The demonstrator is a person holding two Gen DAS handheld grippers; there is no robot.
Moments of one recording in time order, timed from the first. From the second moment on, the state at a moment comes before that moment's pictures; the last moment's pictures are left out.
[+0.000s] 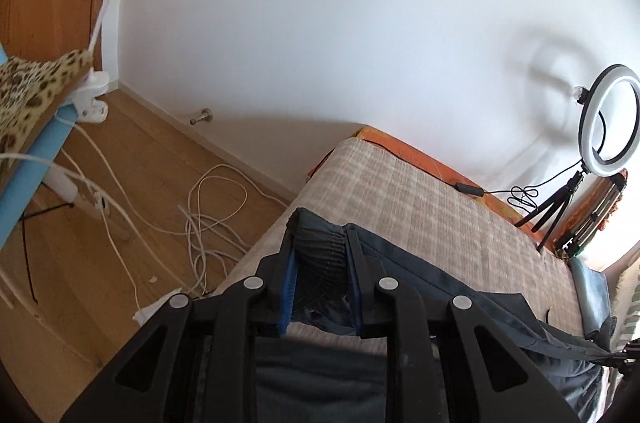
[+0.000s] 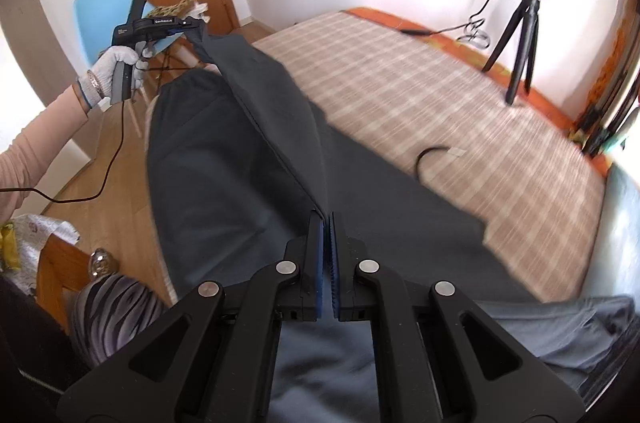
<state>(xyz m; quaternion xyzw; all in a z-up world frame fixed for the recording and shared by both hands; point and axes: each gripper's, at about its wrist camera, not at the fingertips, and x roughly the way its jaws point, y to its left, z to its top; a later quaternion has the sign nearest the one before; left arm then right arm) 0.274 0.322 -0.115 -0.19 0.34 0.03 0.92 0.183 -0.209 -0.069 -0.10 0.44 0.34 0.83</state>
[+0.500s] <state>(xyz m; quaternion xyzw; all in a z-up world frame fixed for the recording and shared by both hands) 0.159 0.345 -0.174 -0.22 0.40 0.04 0.89 0.110 -0.188 -0.128 -0.13 0.49 0.34 0.79</state>
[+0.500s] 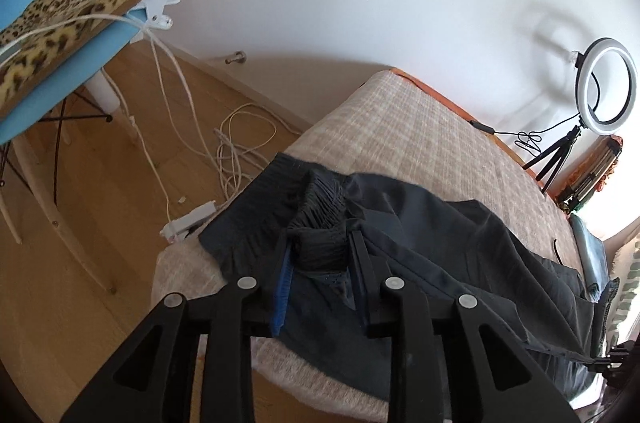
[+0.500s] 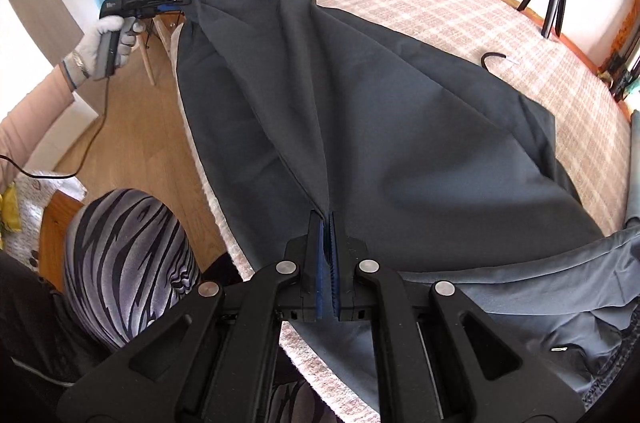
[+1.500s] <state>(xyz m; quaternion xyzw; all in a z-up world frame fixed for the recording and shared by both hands) 0.137 0.349 -0.211 -0.42 0.40 0.09 0.81 0.101 -0.183 -0.132 -0.15 0.48 0.31 0.81</state>
